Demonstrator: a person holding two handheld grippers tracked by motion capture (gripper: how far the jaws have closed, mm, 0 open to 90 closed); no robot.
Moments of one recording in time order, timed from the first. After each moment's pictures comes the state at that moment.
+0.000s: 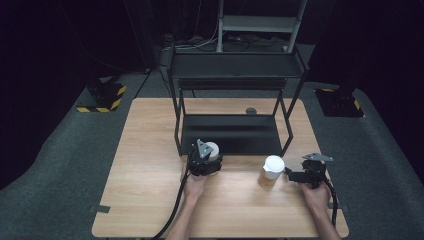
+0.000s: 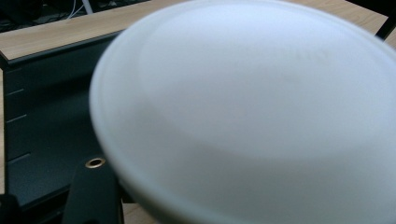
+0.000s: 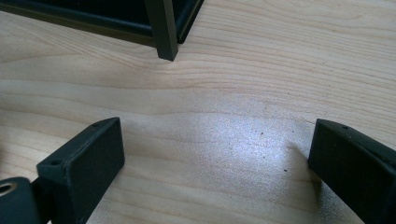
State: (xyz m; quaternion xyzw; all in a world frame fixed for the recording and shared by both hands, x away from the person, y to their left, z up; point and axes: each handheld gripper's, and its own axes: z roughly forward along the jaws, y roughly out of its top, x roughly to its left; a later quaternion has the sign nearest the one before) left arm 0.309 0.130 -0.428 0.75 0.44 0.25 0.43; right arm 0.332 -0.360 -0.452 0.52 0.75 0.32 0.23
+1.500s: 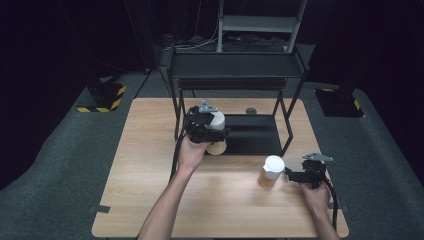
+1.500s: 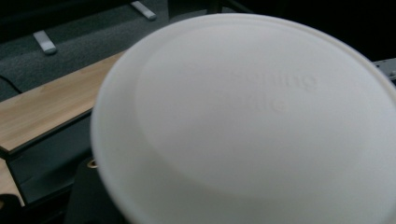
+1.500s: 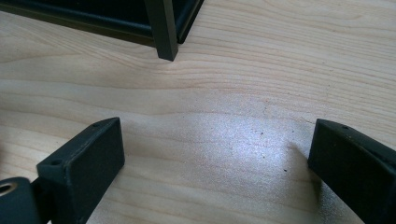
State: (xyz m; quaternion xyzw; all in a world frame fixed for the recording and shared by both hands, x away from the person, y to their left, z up) left arm 0.364 0.150 -0.267 0.80 0.39 0.15 0.43; right arm 0.332 -0.360 -0.452 0.52 0.75 0.32 0.23
